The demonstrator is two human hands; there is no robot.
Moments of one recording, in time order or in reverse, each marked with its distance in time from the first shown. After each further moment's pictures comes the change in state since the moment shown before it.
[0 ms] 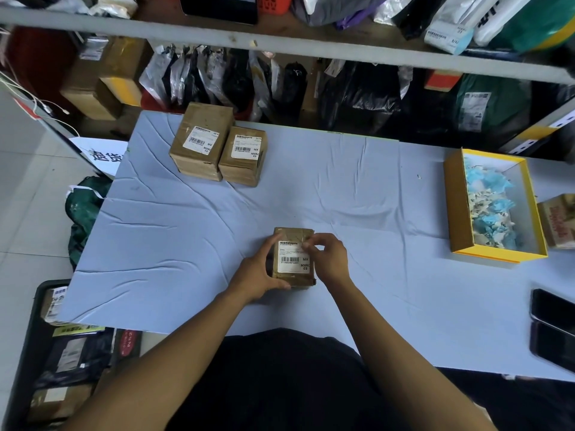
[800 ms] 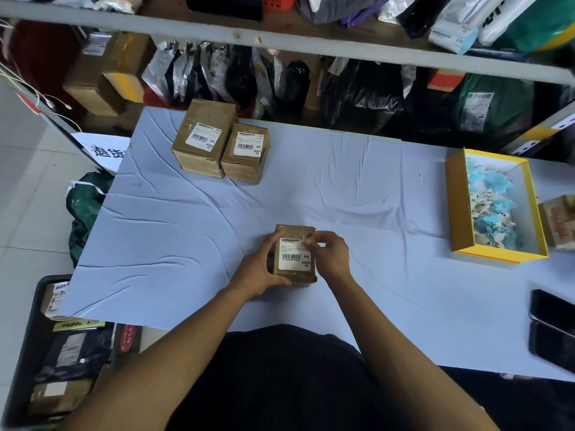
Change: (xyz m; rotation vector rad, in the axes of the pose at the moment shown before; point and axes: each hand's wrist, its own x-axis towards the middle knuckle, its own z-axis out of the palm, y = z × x) left_hand -0.003 0.001 0.000 0.012 0.000 0.001; right_hand -0.001 -0.006 -0.001 -0.027 0.000 0.039
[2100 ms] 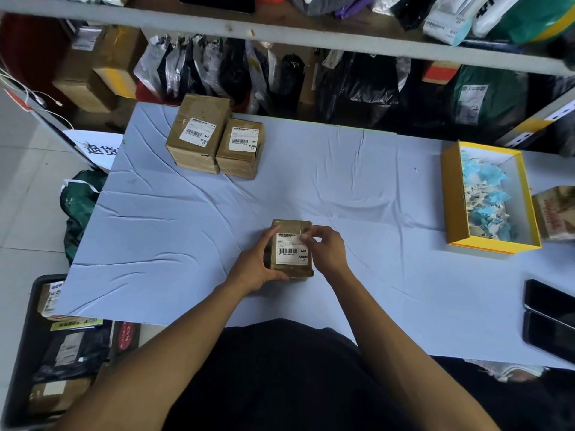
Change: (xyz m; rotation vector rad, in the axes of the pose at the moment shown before) left_hand 0.000 0.001 0.000 0.005 0.000 -0.007; right_hand 0.001 0.003 0.001 -0.016 -0.038 -0.018
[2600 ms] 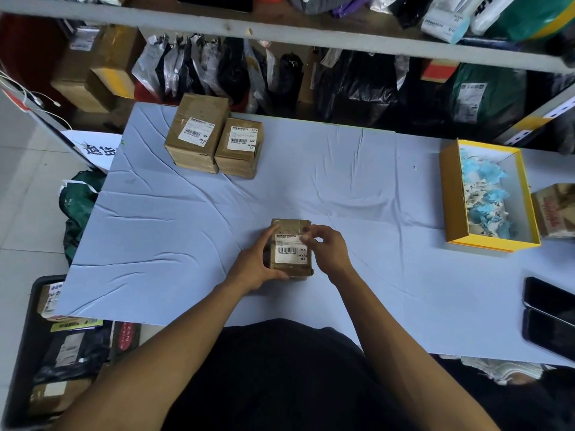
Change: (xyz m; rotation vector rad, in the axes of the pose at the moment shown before) left_hand 0.002 -0.002 0.001 -0.002 -0.002 -0.010; right_hand -0.005 -0.002 -0.009 0.062 -0.075 -0.018
